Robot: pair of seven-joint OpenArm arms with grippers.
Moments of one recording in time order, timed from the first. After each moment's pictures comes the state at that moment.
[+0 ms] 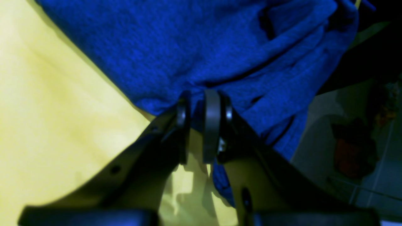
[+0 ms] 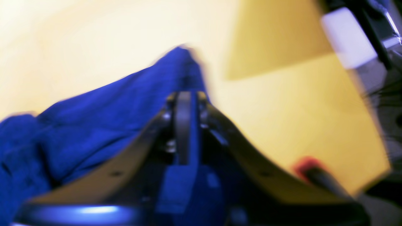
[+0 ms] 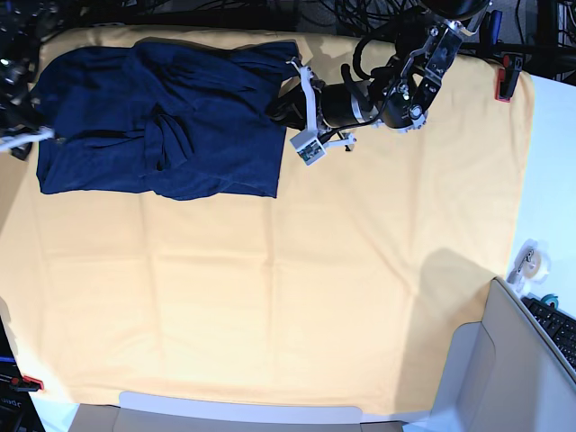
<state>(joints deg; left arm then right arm) 5.5 -17.1 25.8 101.2 -37.1 -25.8 50.8 -17.1 14.2 49.0 118.0 29.8 11.0 -64.8</state>
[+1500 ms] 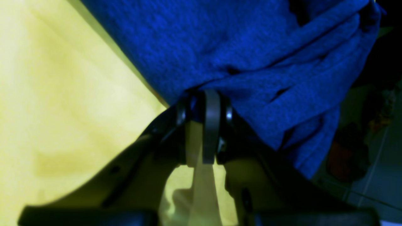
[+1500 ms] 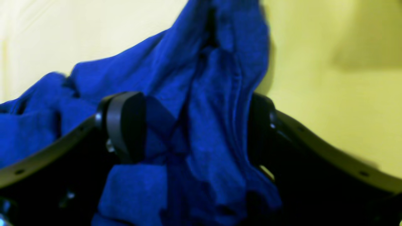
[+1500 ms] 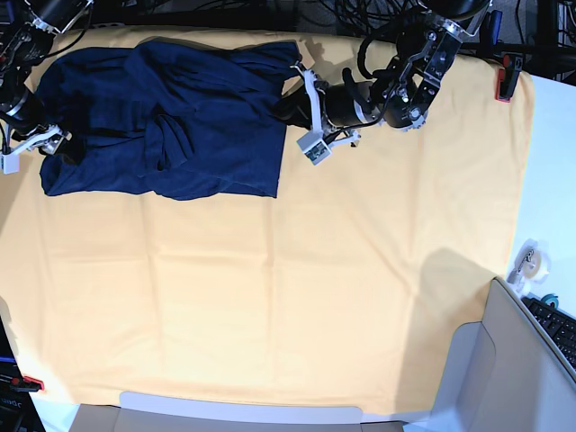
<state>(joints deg) 5.2 -17.2 25.6 95.6 -37.1 -25.9 48.2 -5.8 17.4 47.2 79.0 46.3 34.4 -65.6</state>
